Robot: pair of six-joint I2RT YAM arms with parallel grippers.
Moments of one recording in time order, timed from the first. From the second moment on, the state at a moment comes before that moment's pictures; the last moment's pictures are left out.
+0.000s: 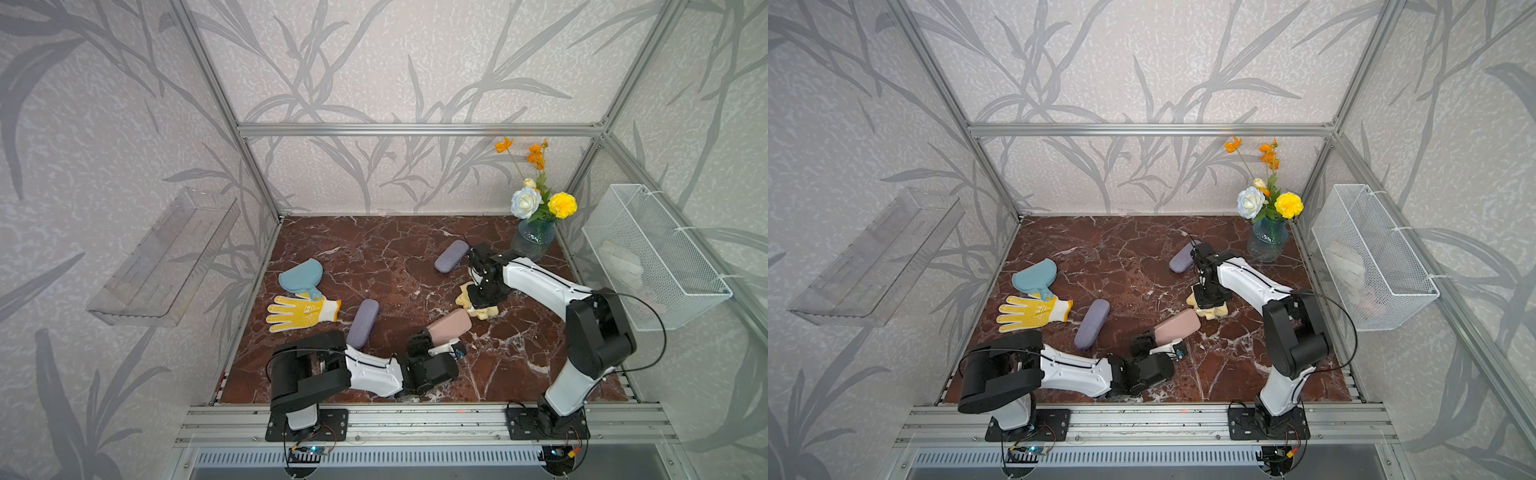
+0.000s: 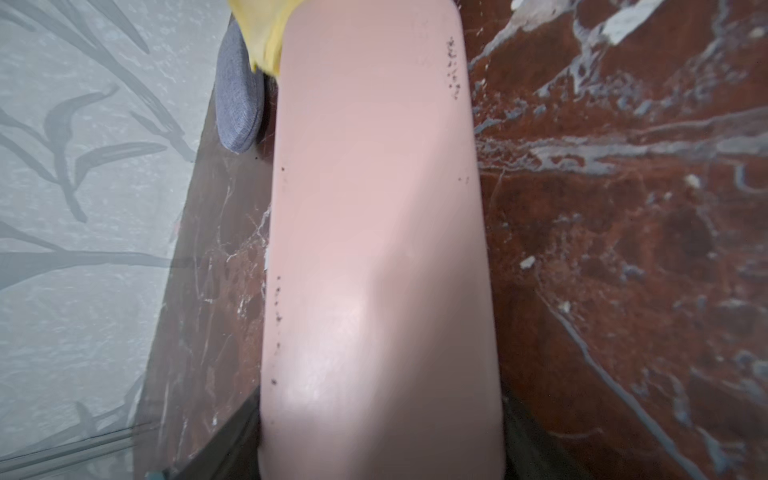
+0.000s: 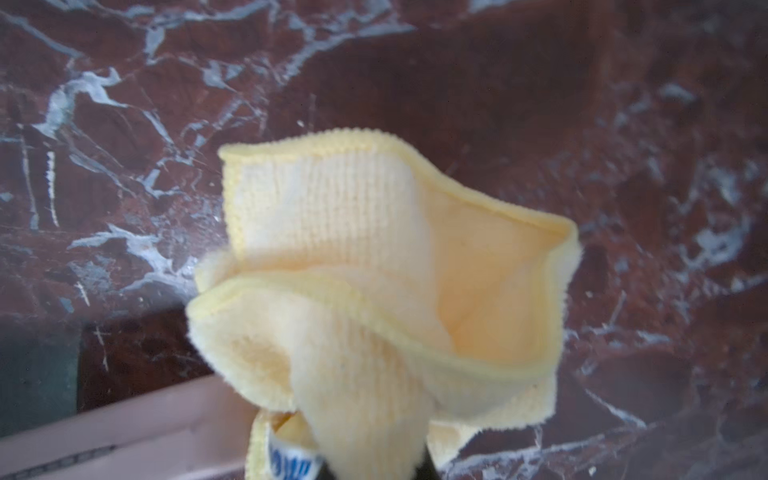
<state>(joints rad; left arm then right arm) -1.27 1.72 0.72 0.10 -0.68 0.24 0.47 1.85 1.32 -0.96 0.06 0.18</state>
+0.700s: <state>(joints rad) -1.05 1.67 0.82 -0.19 -0.19 0.00 0.50 1.59 0.92 -0.77 -0.13 0.27</state>
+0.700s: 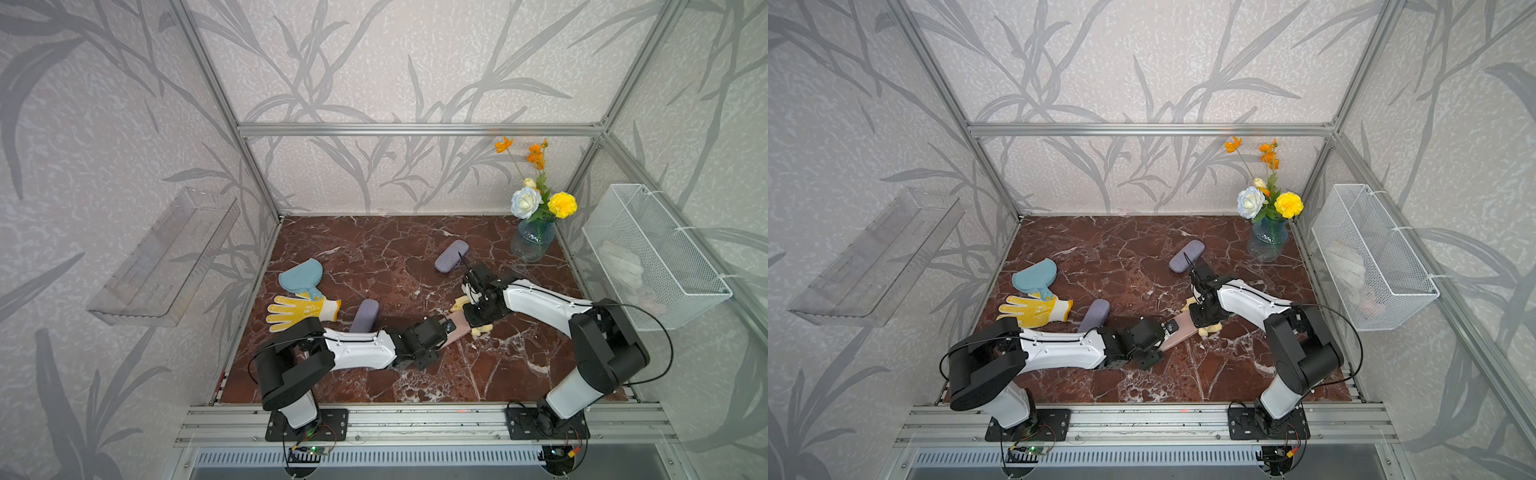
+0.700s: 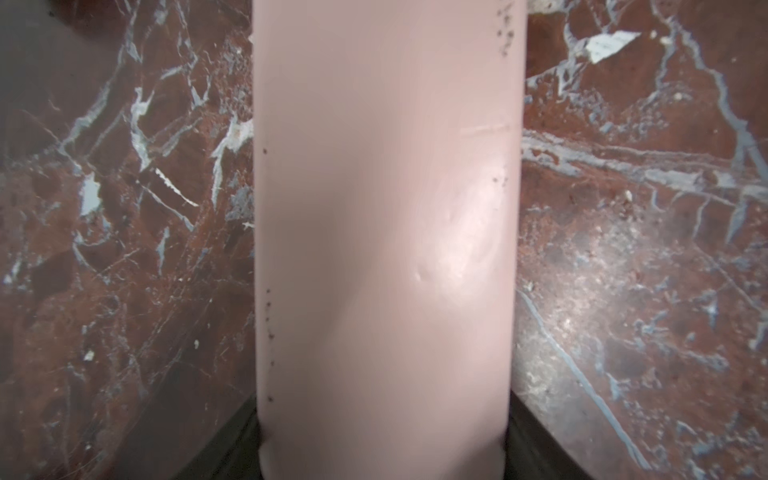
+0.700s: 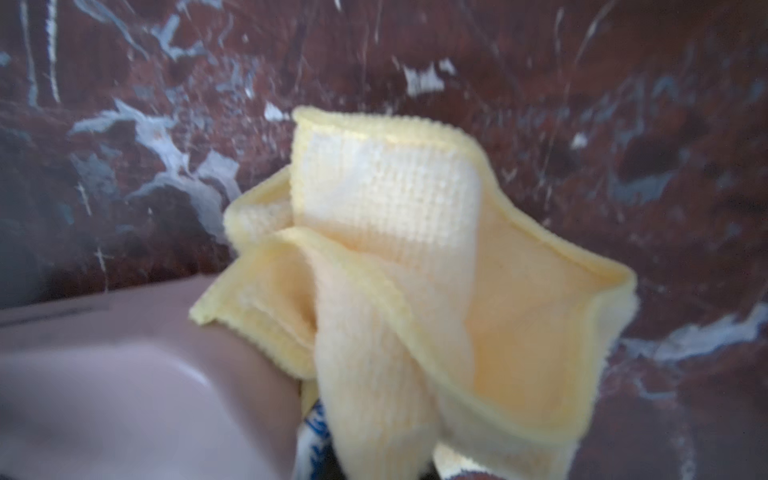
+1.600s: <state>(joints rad) -0.97 1.69 0.83 -0.15 -0.07 -0.04 0.48 2.04 1.56 -0.99 0.03 0.21</state>
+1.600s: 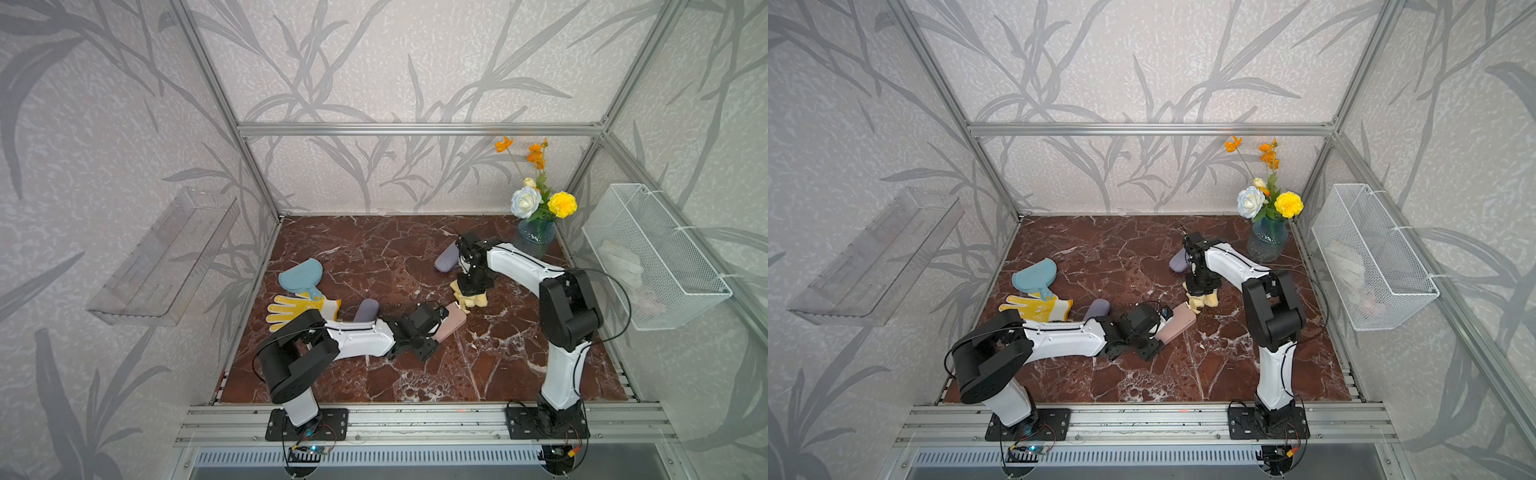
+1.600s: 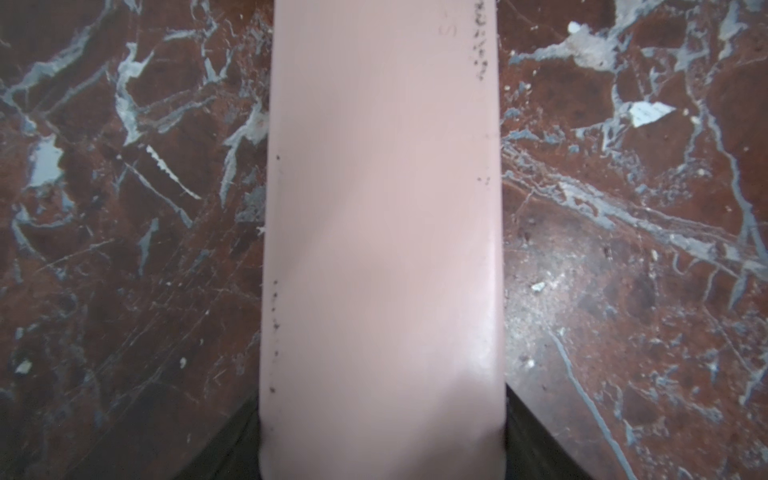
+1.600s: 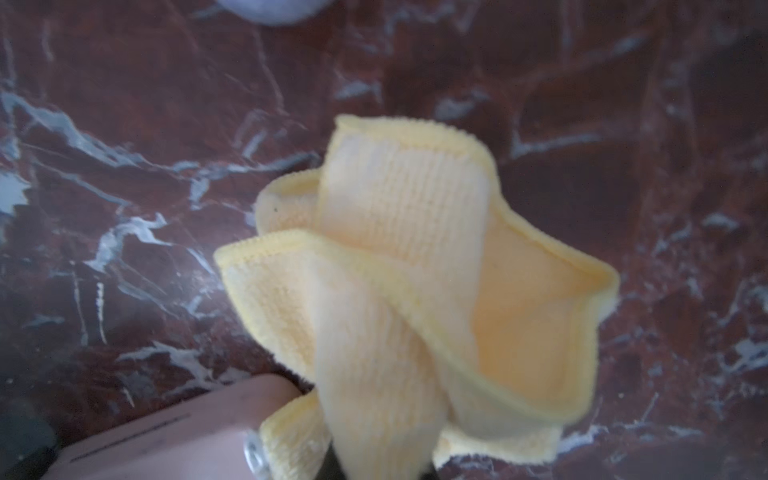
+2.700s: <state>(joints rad) -0.92 1.69 0.84 -0.18 -0.07 -0.18 0.51 1.56 0.98 -0.89 -0.48 0.37</state>
